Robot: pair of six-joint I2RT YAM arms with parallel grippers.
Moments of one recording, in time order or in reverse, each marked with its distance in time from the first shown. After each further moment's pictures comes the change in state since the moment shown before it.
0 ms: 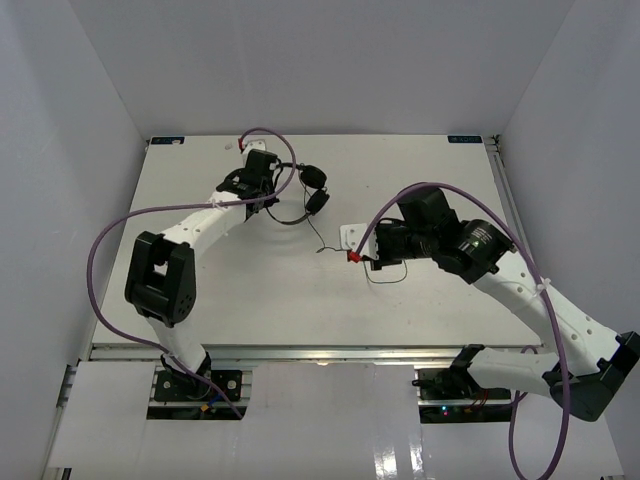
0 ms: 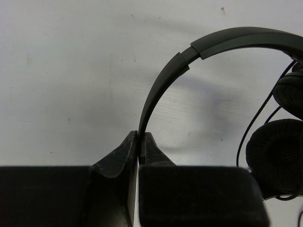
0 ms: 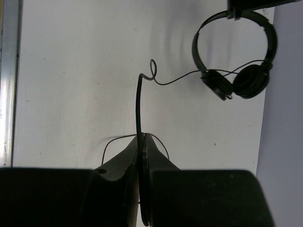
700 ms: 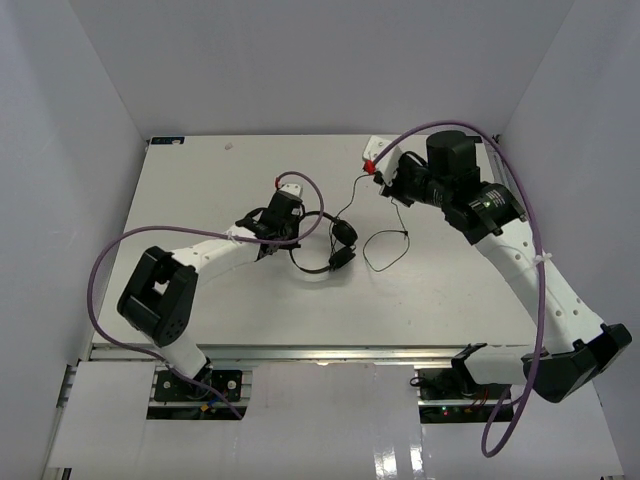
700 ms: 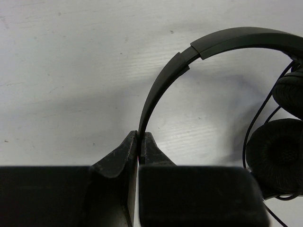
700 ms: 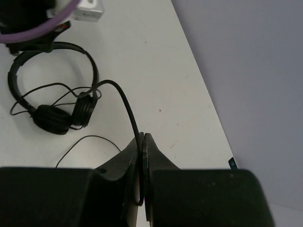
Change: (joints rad) left arm -0.197 -0.122 -0.347 0.136 0.146 0.068; right arm -0.276 0.151 0.224 0.176 0.107 0.229
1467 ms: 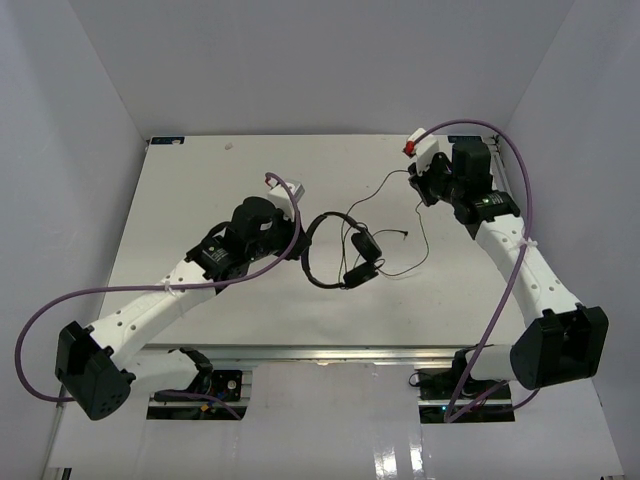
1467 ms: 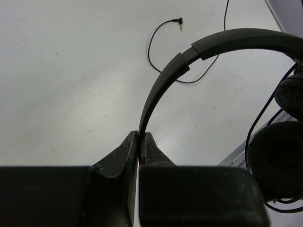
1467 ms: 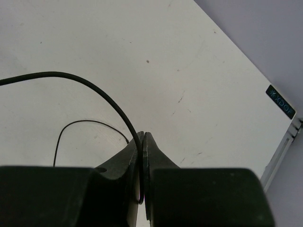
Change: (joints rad) left arm -0.111 -0.469 -0.066 -0.070 0.295 0.010; right arm -0.285 0.044 -0.286 0.282 -0.040 0.215
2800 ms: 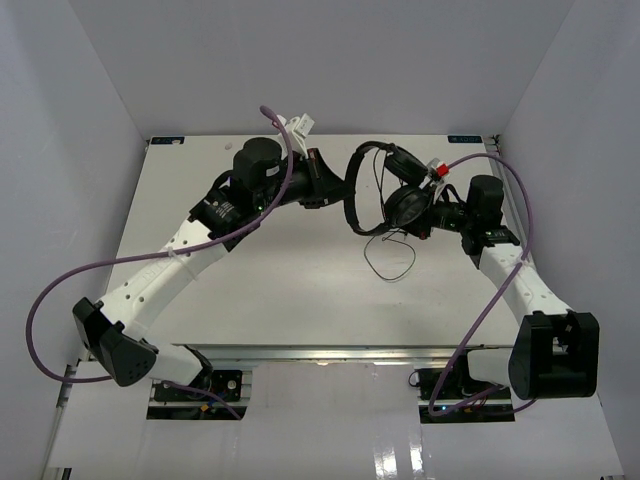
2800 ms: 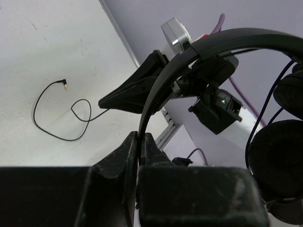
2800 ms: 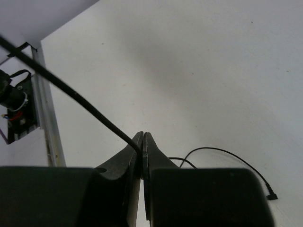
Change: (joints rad) left arm 0.000 0.216 0.507 -0.022 0.242 -0.385; right arm -0.159 -0.067 -0.385 0.424 -0.750 0.469
